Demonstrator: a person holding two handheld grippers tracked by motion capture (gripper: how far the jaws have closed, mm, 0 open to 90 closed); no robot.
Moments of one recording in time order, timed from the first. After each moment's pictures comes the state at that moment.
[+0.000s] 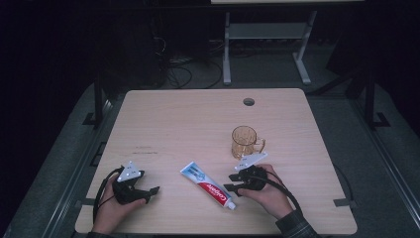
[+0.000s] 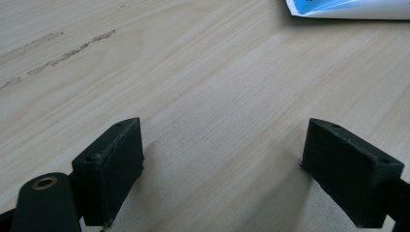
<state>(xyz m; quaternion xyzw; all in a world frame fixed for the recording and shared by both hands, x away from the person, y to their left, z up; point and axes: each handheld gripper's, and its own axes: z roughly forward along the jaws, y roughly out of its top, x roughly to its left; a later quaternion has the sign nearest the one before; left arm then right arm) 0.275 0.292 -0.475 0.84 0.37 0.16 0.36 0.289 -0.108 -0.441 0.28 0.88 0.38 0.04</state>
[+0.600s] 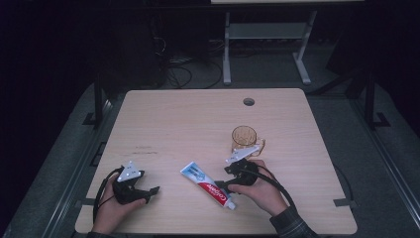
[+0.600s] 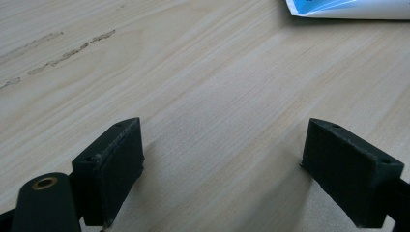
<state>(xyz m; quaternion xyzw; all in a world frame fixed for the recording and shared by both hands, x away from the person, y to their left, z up) 0.275 0.292 -0.475 0.84 0.37 0.16 0.36 0.295 -0.082 -0.425 0.30 0.88 0.37 0.04</state>
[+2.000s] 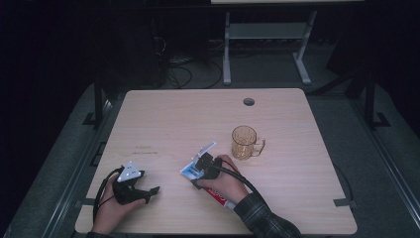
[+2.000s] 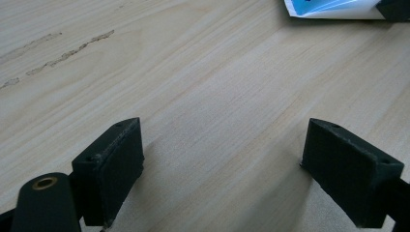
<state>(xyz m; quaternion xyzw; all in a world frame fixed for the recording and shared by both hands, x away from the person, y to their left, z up) 0.275 0.292 -0.475 0.84 0.36 0.16 0.36 0.328 0.005 -0.453 0.30 0.91 0.29 0.04</state>
